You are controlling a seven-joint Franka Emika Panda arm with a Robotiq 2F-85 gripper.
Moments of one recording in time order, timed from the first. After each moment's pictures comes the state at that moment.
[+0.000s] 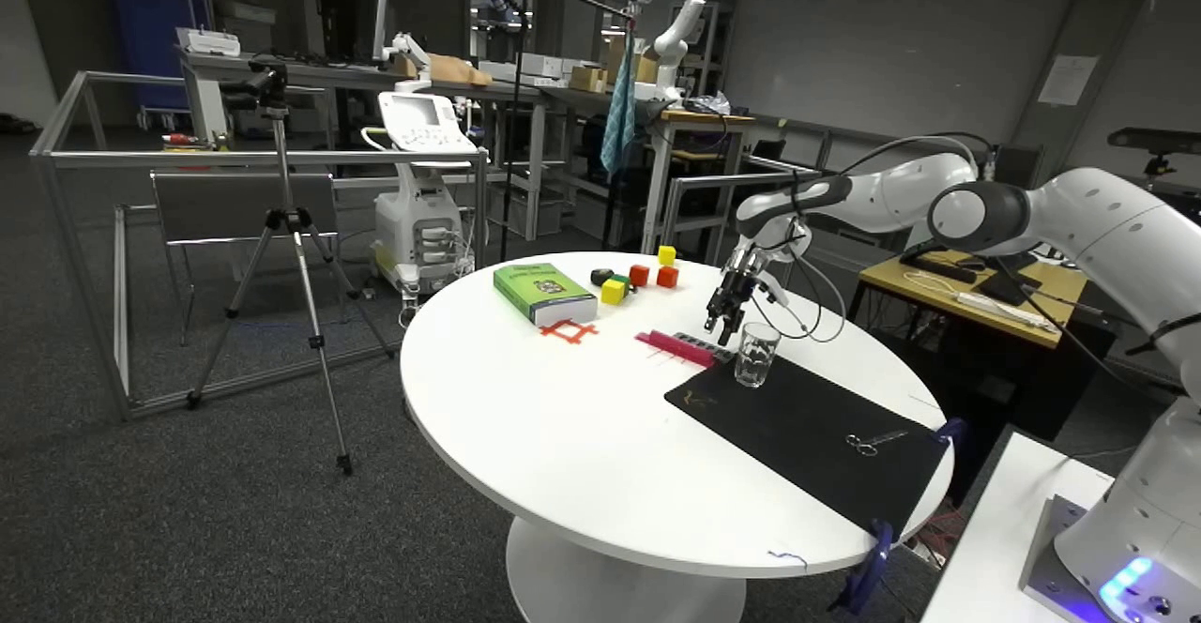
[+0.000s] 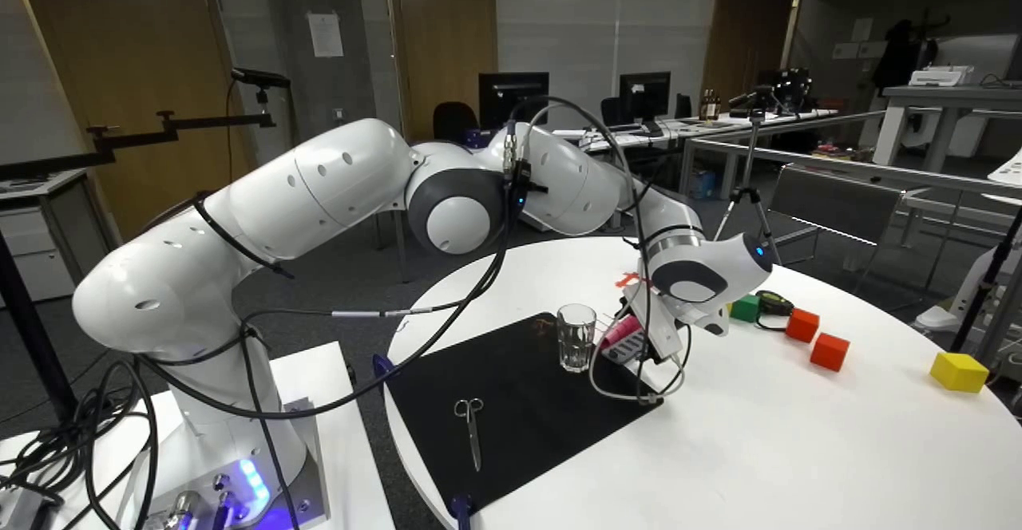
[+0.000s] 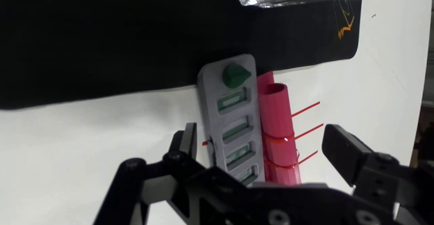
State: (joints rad) arm -0.31 1.13 0.11 -1.06 0.49 1.82 -0.49
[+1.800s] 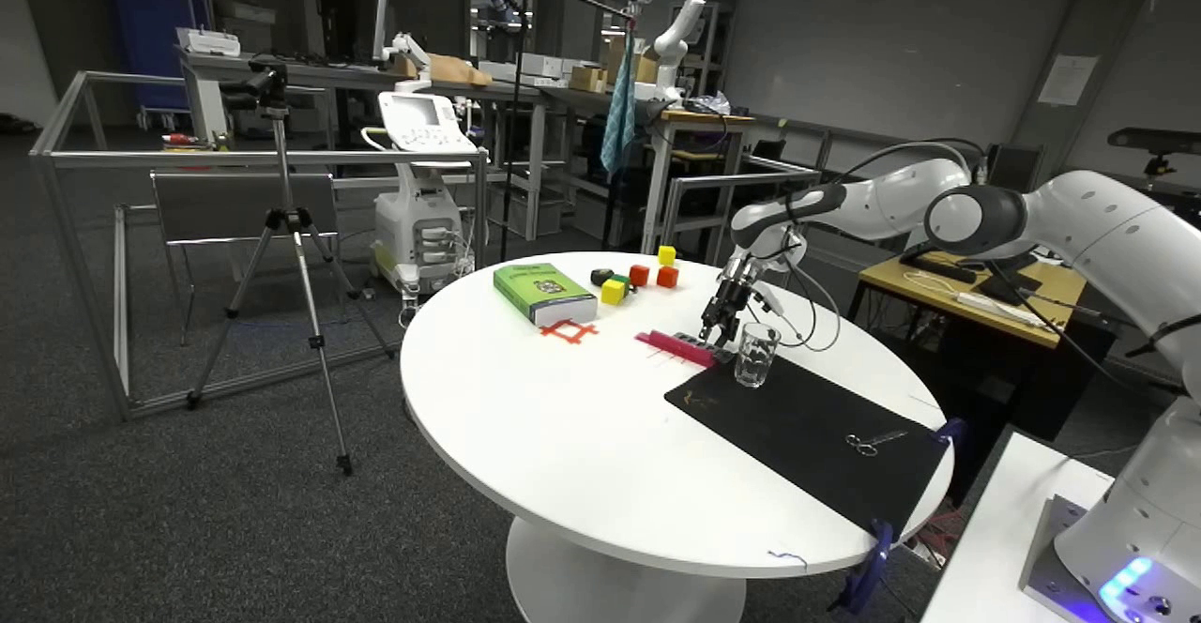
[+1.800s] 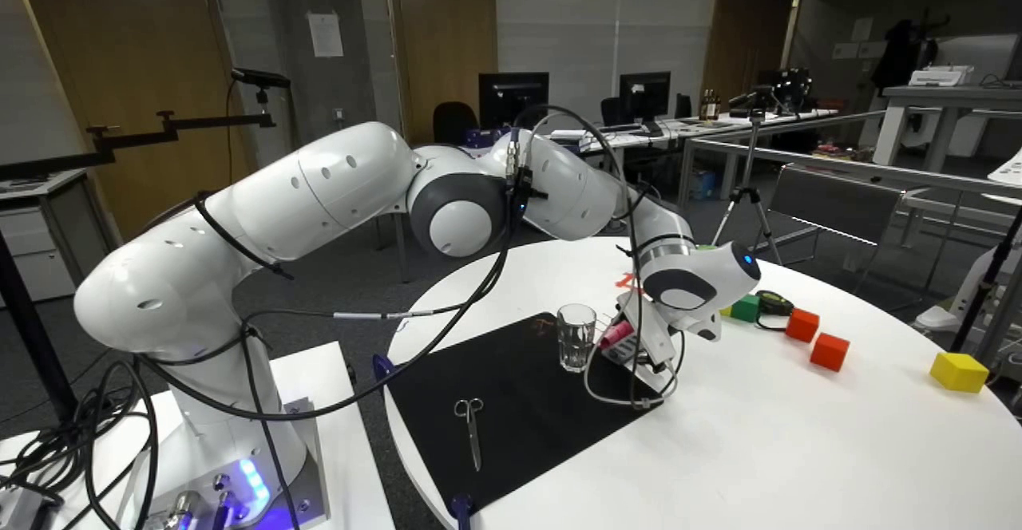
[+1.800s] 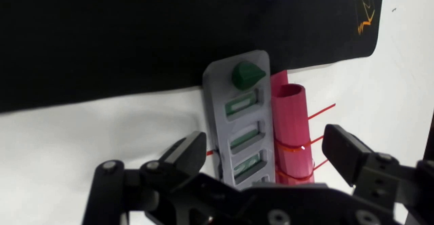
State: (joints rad) arm -0.30 1.14 0.11 -1.08 0.49 1.89 -0.50
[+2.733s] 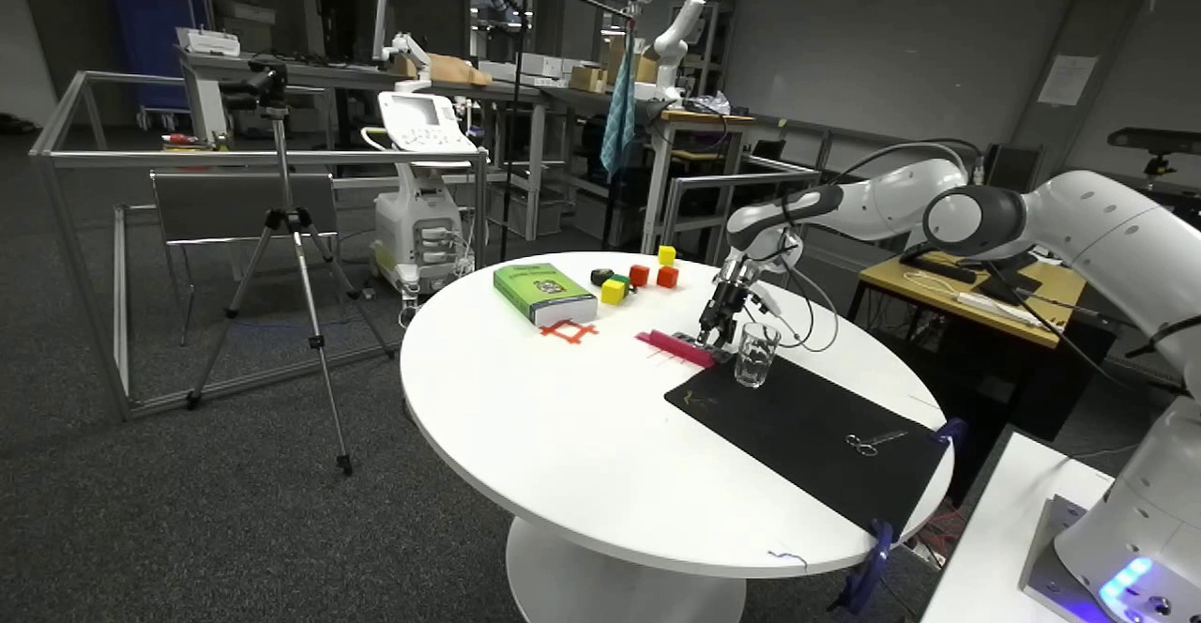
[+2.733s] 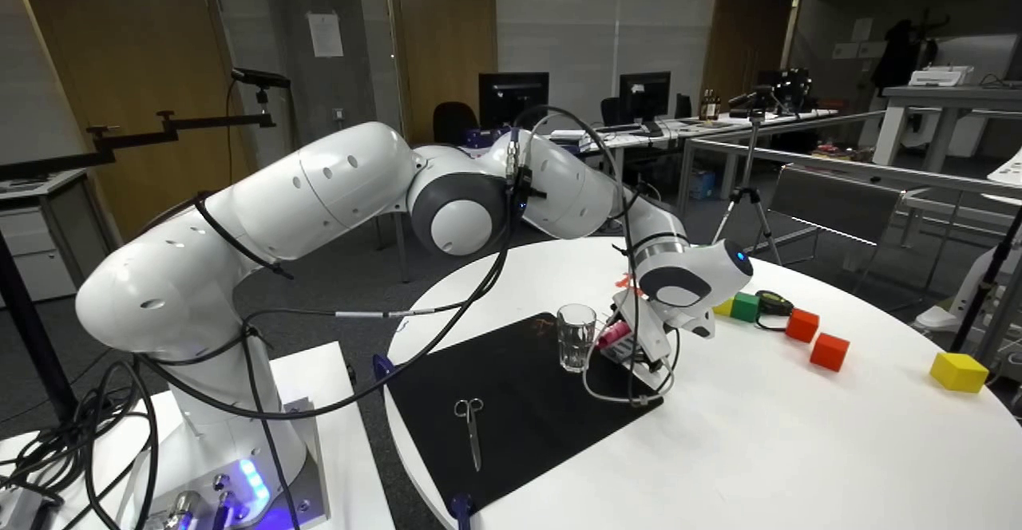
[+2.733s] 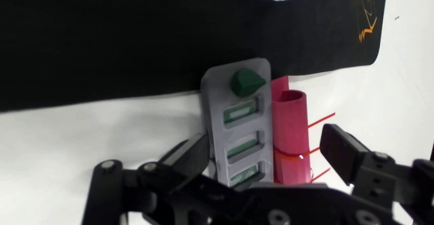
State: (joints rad) arm -0.28 1.15 0.11 -1.08 0.47 1.89 -0.50
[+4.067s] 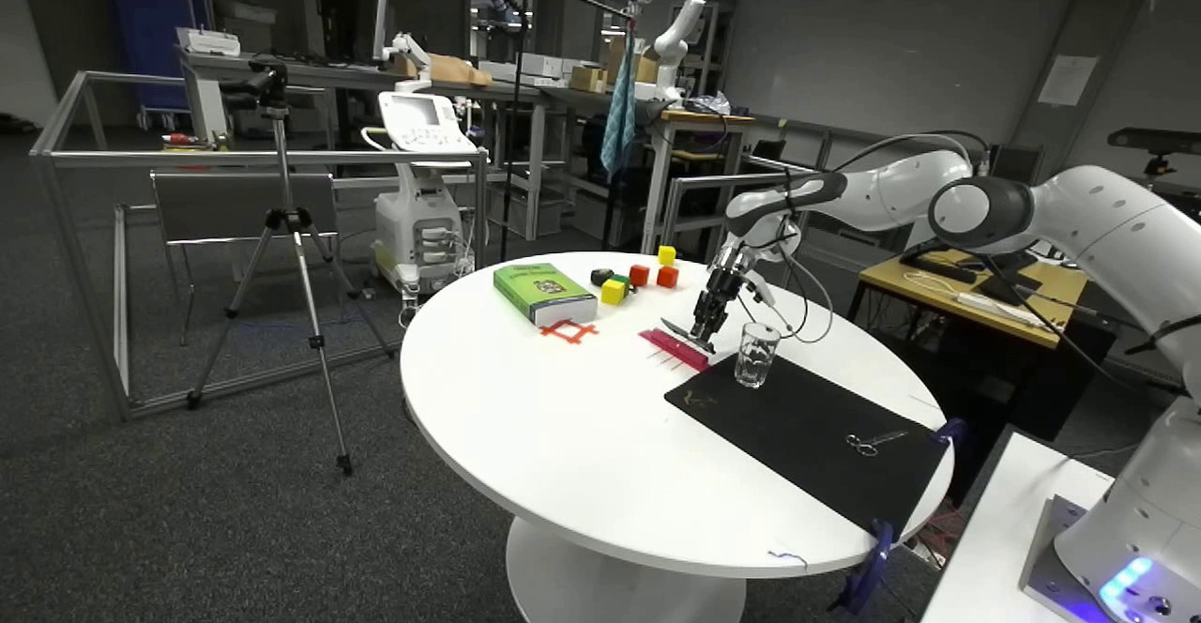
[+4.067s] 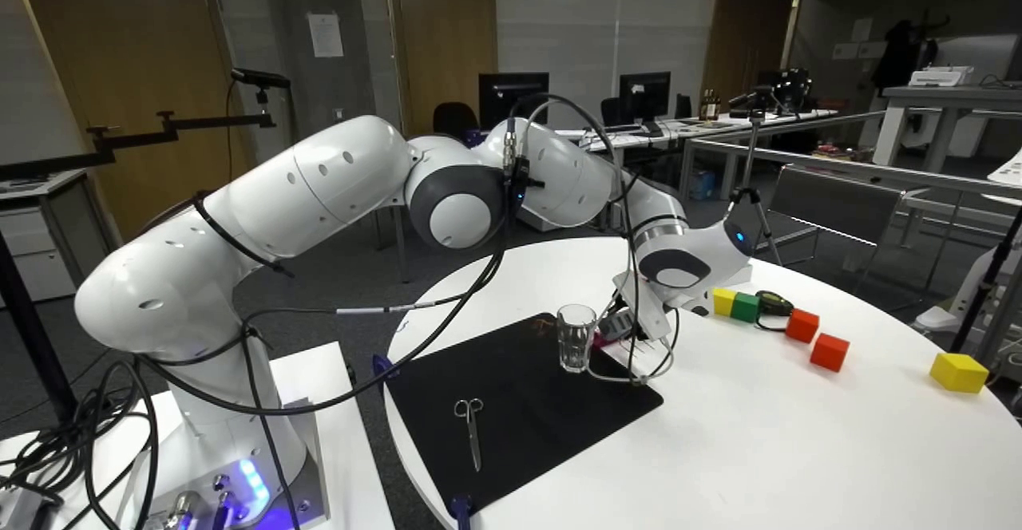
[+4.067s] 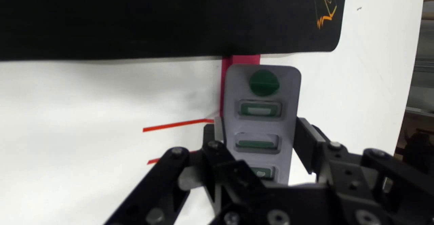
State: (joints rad) arm -0.29 1.11 0.16 -1.08 0.47 1.88 -0.50
